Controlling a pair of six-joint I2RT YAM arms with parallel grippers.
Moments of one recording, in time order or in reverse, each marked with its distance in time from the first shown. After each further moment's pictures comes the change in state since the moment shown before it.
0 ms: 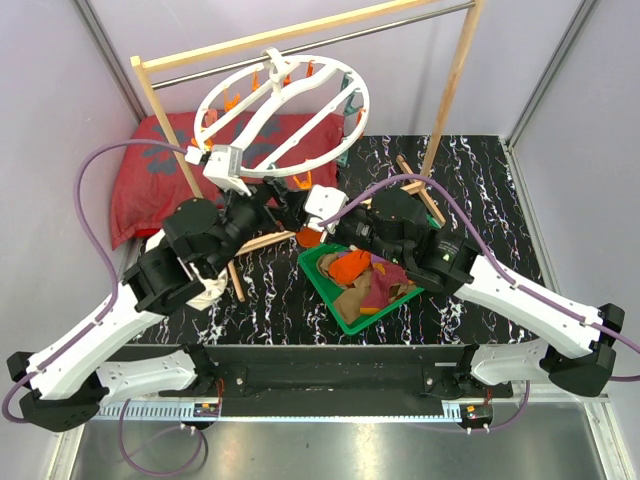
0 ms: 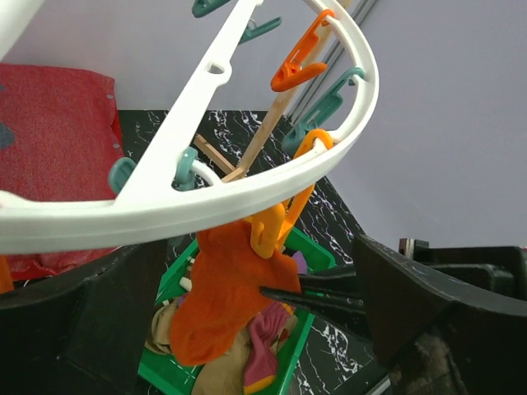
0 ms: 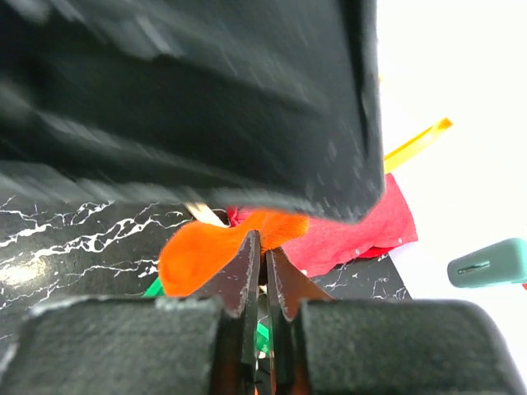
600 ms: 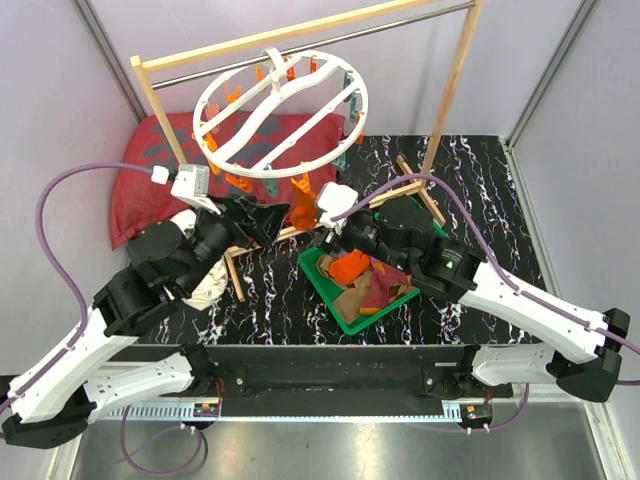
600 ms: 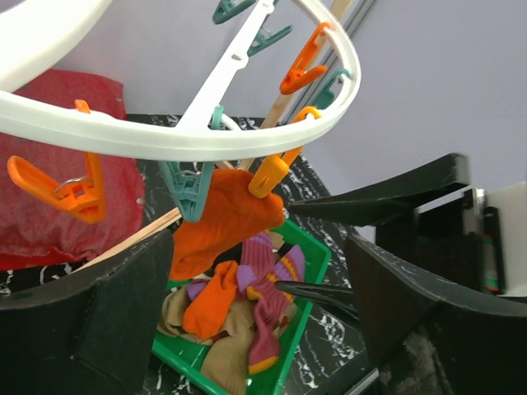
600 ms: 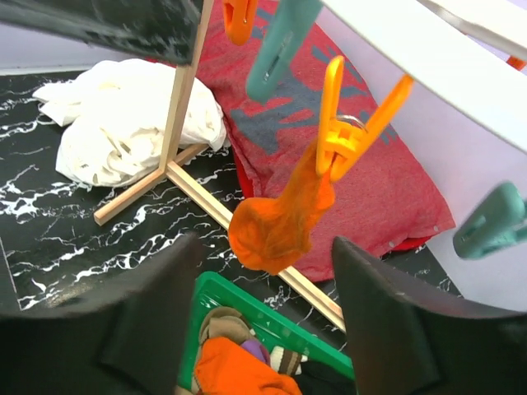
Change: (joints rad) left arm 0.000 -0.179 -0.074 -0.064 0.000 0.002; right arm 0.000 -0.045 -0.091 0.093 0.008 0.138
